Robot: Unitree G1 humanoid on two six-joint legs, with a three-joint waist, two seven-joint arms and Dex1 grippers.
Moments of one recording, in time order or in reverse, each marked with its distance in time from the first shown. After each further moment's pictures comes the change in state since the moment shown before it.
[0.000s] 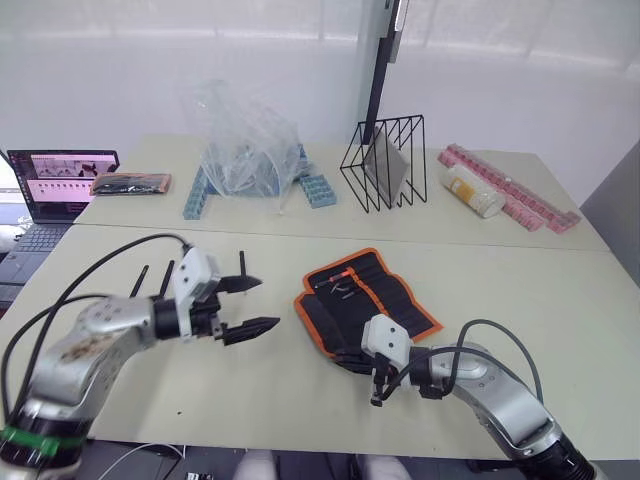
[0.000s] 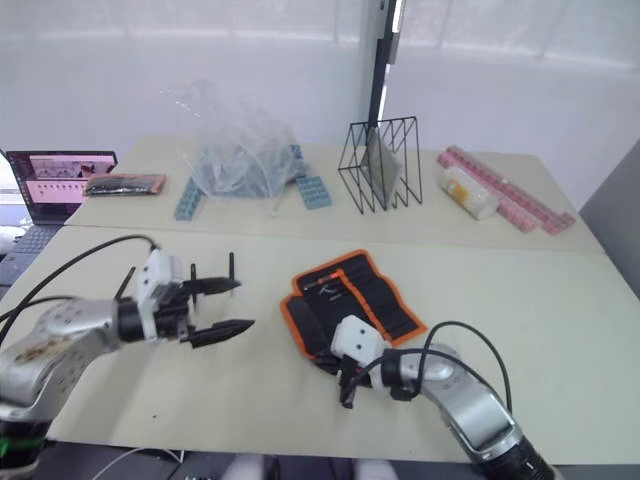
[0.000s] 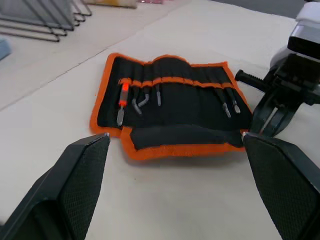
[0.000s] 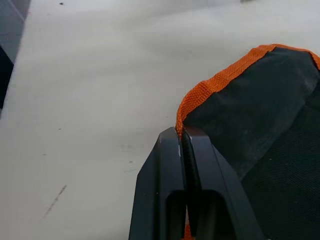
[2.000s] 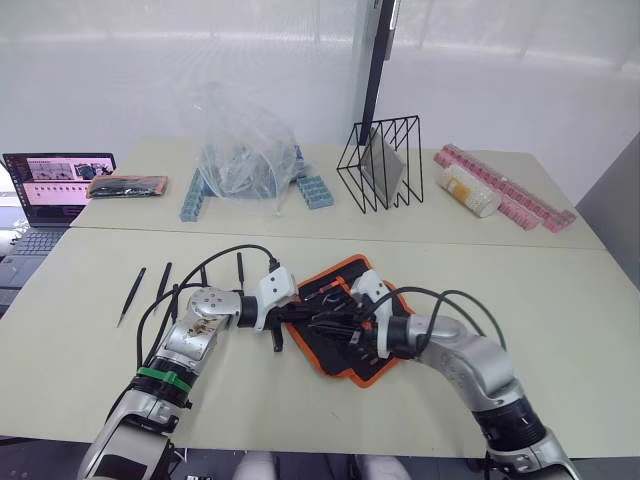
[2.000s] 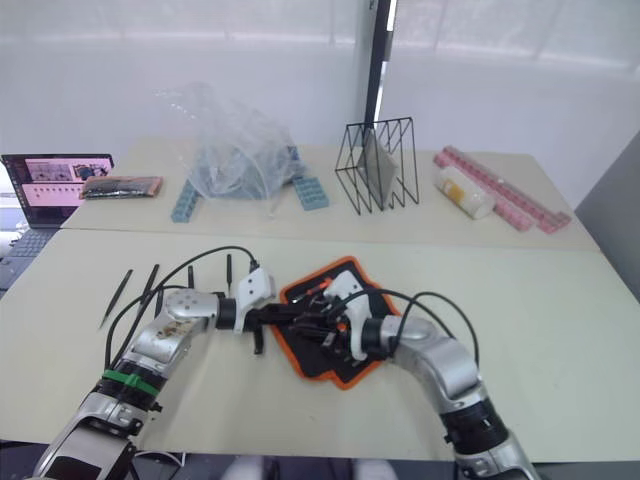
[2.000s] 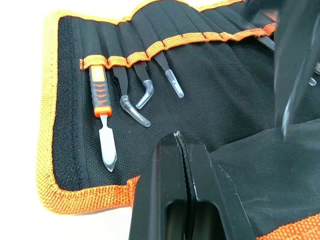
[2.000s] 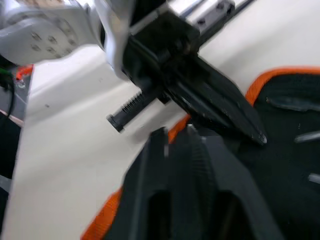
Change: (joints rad) left arm -0.207 -0.303 -0.271 0.507 0.445 -0.329 -0.037; right arm -0.202 0.231 -0.078 0.247 0.198 0.249 -0.095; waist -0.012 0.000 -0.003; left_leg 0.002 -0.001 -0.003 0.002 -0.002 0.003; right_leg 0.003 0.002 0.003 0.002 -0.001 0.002
